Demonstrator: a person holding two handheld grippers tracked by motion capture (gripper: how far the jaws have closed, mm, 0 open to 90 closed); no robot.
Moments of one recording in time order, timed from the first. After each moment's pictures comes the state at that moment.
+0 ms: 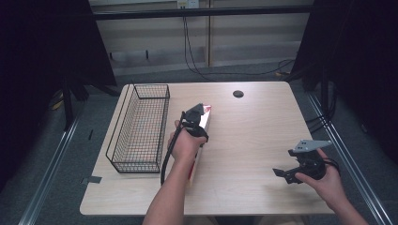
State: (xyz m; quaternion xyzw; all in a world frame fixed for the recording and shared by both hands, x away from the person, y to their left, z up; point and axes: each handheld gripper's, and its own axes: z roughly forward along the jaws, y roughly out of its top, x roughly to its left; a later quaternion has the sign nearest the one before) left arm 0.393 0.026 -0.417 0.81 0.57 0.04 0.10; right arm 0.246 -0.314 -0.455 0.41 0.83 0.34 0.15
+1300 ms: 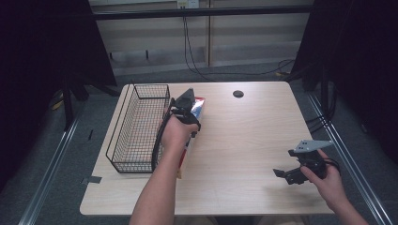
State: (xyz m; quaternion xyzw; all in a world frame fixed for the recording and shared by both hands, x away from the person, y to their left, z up) left arm 0.400 0.049 -0.364 0.80 0.59 0.04 0.10; right arm 0.245 -0.315 -0.454 0.41 0.83 0.35 0.15
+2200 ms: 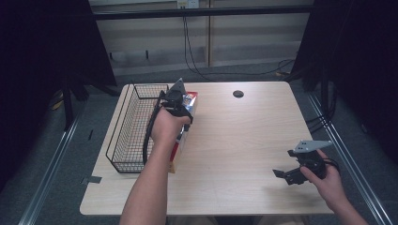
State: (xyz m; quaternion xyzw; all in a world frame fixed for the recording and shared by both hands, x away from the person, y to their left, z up) left arm 0.404 0.070 -0.336 0.79 0.60 0.04 0.11; right arm 0.246 -0.314 -0.454 0.40 0.83 0.35 0.14
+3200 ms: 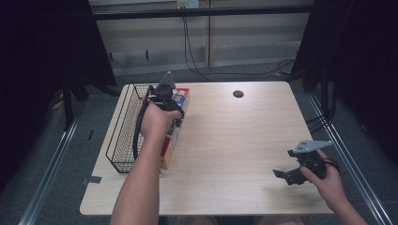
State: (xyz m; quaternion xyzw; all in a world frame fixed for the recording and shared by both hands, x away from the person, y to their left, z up) left arm 0.407 0.096 -0.315 0.77 0.62 0.04 0.11; right arm 0.245 -0.313 -0.454 0.40 0.83 0.35 0.14
